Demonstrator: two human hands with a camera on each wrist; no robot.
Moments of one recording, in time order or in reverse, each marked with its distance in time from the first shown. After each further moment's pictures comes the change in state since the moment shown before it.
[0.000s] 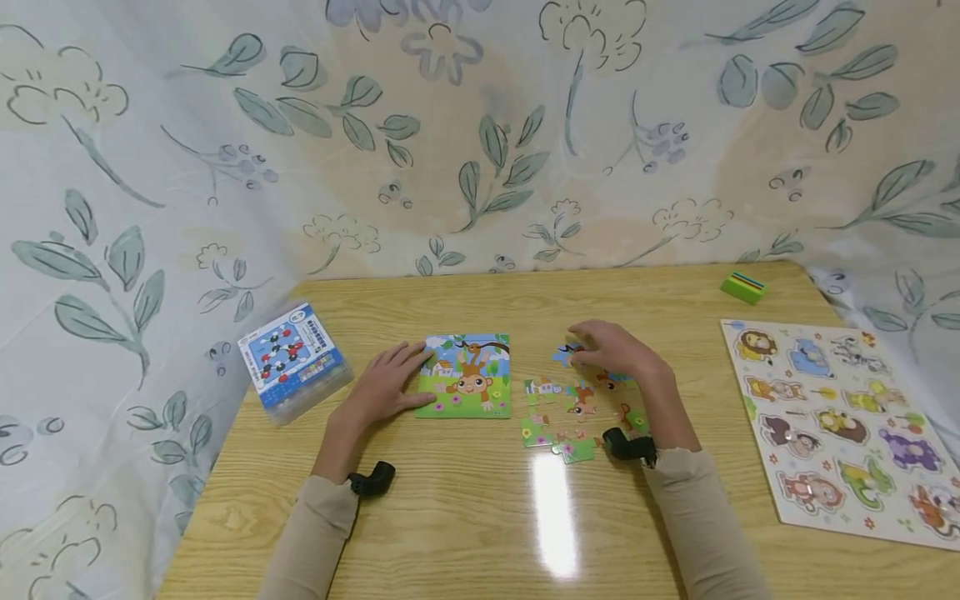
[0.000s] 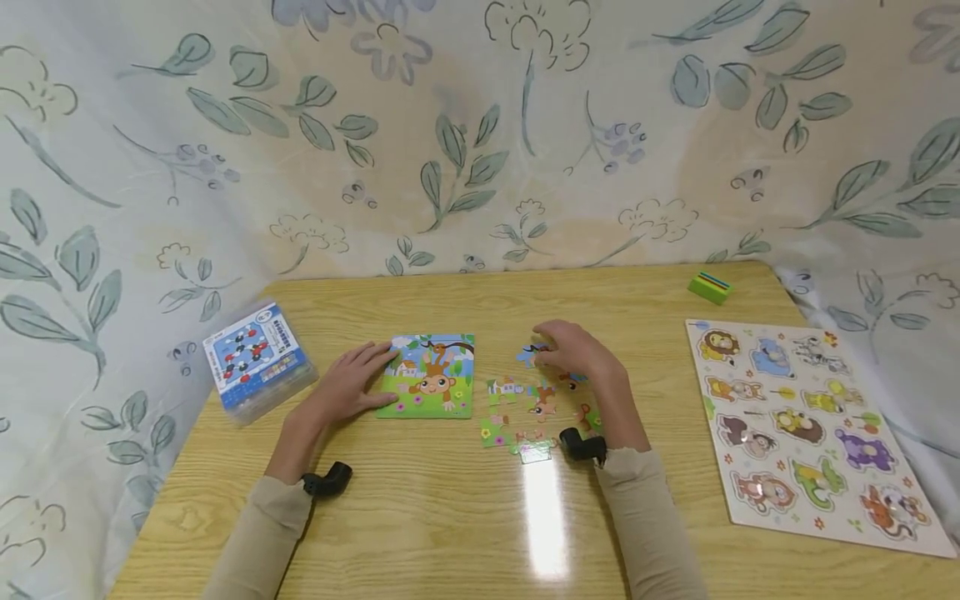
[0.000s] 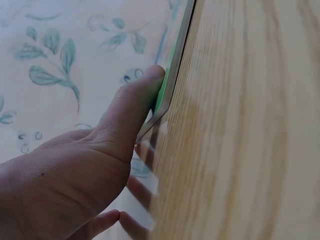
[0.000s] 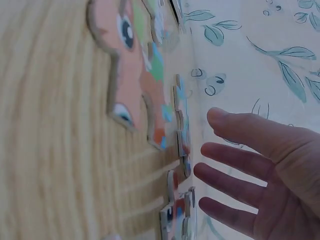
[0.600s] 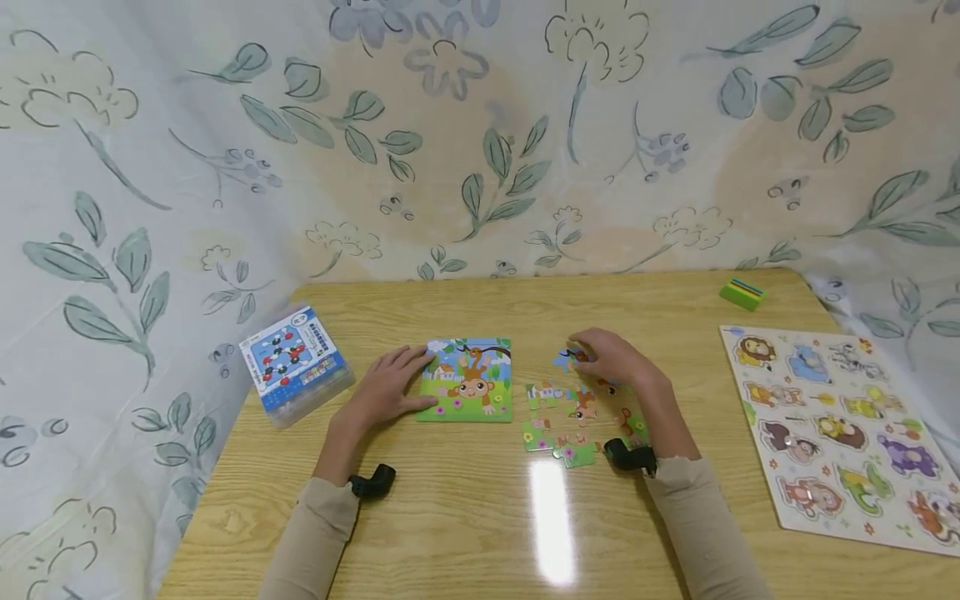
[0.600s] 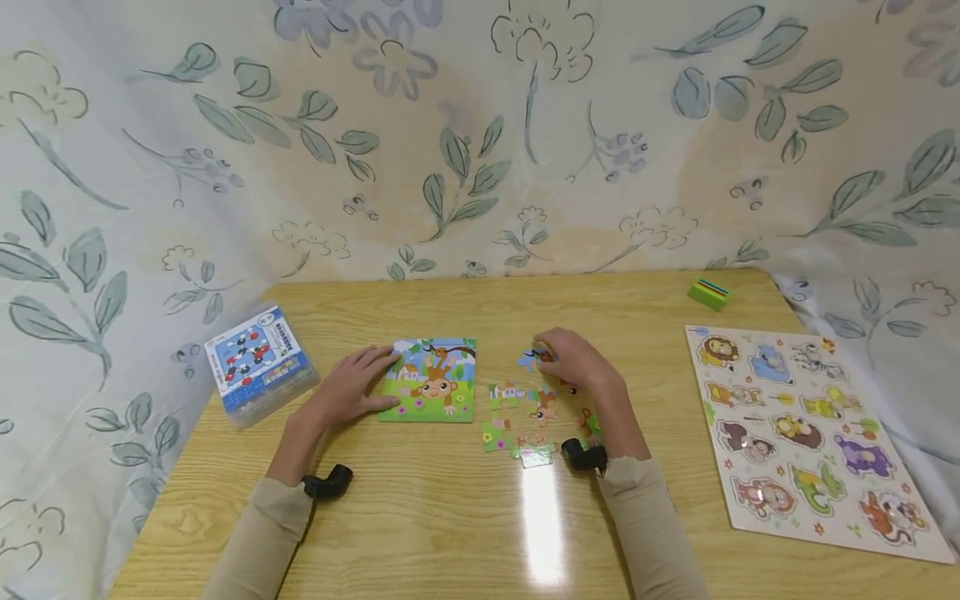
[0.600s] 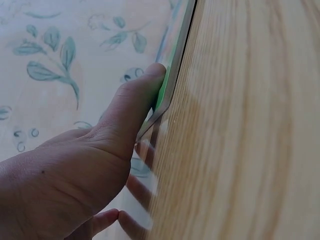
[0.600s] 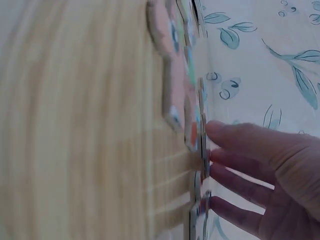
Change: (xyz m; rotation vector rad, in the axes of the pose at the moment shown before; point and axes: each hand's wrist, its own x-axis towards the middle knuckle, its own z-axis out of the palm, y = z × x) left_hand 0.000 -0.001 -0.003 -0.012 -0.005 0.001; right_hand 0.003 0.003 0.012 -0.120 0.070 -0.061
